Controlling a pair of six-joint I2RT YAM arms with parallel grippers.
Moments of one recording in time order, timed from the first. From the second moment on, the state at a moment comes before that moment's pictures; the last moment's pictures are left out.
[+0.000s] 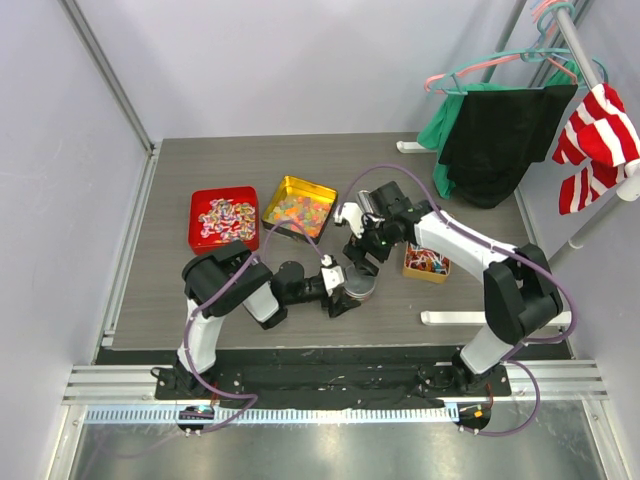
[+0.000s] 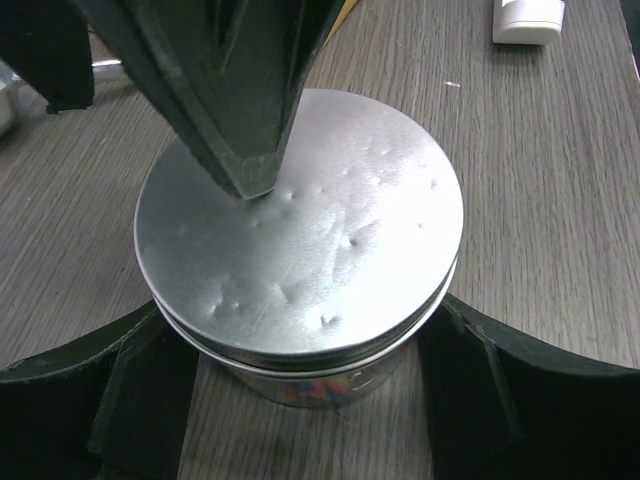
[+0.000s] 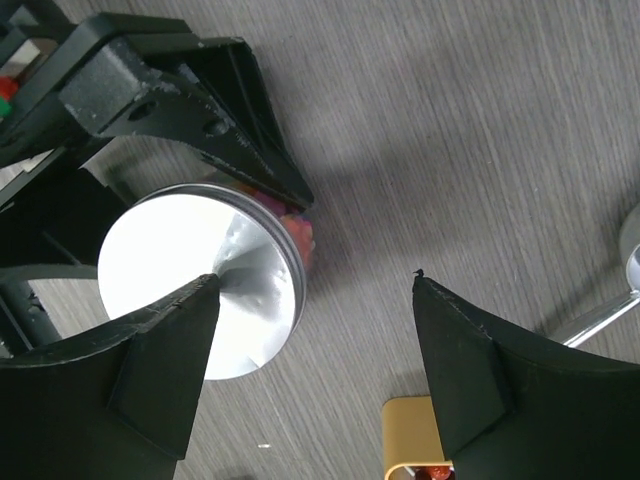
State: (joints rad) left arm -0.83 2.04 0.52 1.34 0.50 0.18; right arm 0.52 1.62 1.14 -0.61 -0.42 -0.56
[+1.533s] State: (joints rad) left arm -0.84 2.06 0.54 1.35 0.52 0.17; right arm 0.48 1.65 1.15 -0.70 -0.56 -0.58
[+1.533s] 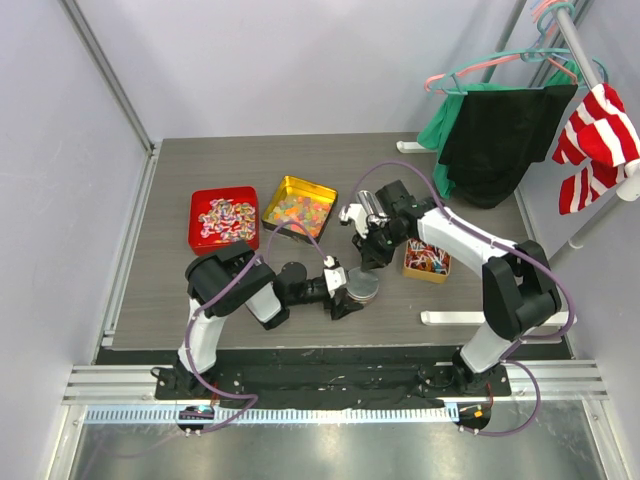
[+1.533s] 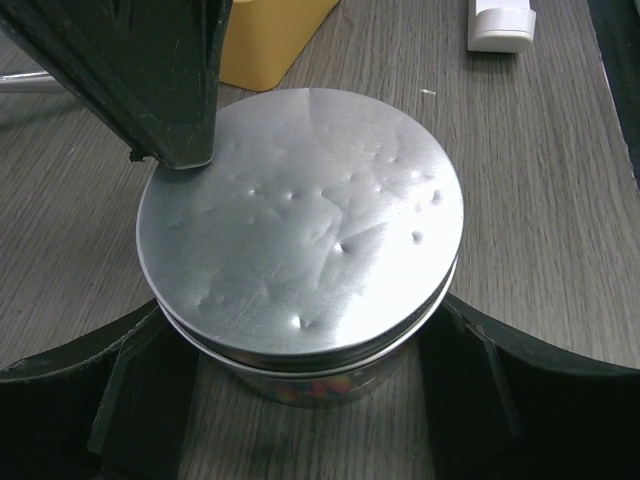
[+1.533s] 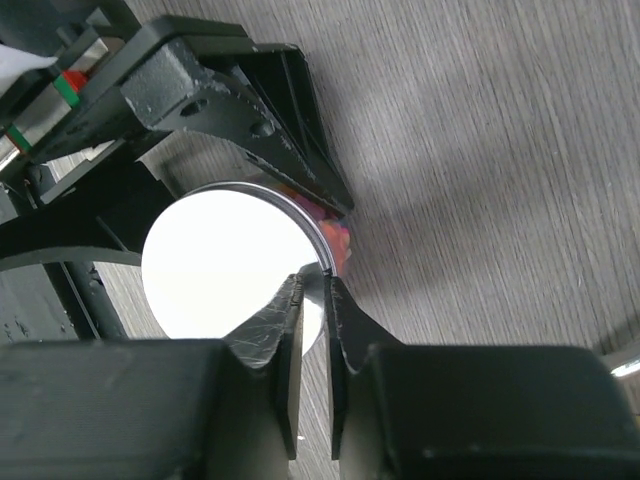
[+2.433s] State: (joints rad) left arm -0.84 2.06 0.54 1.35 0.50 0.16; right arm 0.46 1.55 1.14 -0.83 -0.51 -0.58
